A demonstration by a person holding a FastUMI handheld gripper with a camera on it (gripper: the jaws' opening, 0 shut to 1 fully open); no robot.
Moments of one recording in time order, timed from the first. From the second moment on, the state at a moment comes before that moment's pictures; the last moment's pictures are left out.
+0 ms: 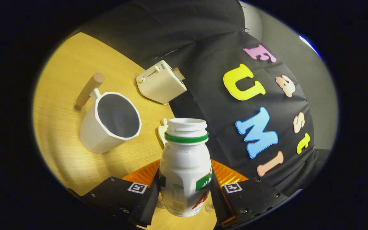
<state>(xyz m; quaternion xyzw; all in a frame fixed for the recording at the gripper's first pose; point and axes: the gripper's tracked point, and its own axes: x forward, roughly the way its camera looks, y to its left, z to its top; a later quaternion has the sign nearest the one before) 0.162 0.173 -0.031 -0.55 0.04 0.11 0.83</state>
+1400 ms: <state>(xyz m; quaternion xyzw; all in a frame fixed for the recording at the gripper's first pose) 0.178 0.181 -0.034 -0.73 0.01 0.11 0.68</state>
